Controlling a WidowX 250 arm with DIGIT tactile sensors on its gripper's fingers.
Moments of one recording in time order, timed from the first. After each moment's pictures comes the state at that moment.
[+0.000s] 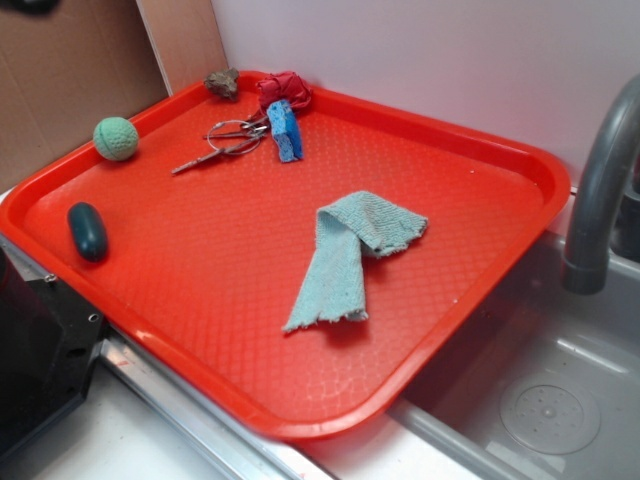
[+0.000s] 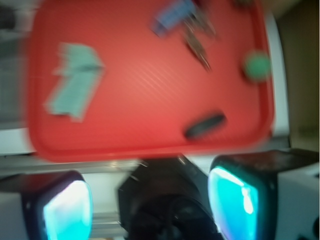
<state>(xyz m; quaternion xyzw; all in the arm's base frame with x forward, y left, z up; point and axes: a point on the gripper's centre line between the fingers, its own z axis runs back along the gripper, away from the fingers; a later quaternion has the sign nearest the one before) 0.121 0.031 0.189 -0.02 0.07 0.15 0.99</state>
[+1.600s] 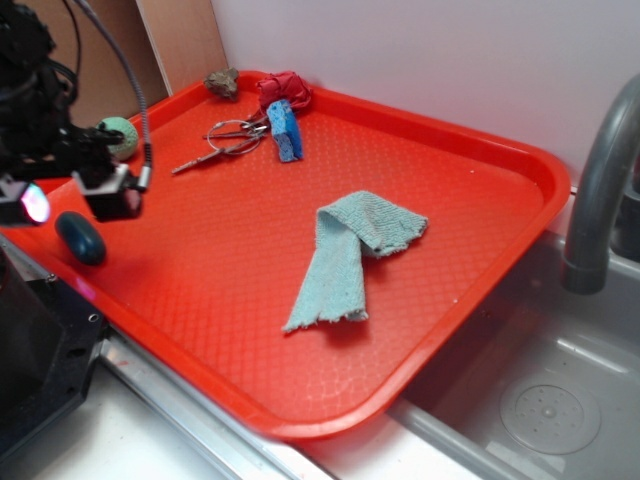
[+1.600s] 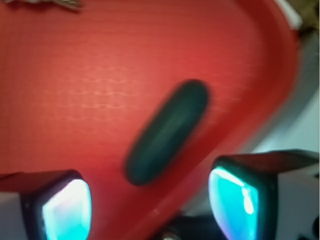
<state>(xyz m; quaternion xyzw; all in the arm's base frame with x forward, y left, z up) 0.115 0.062 0.072 0.02 -0.05 0.38 0.92</state>
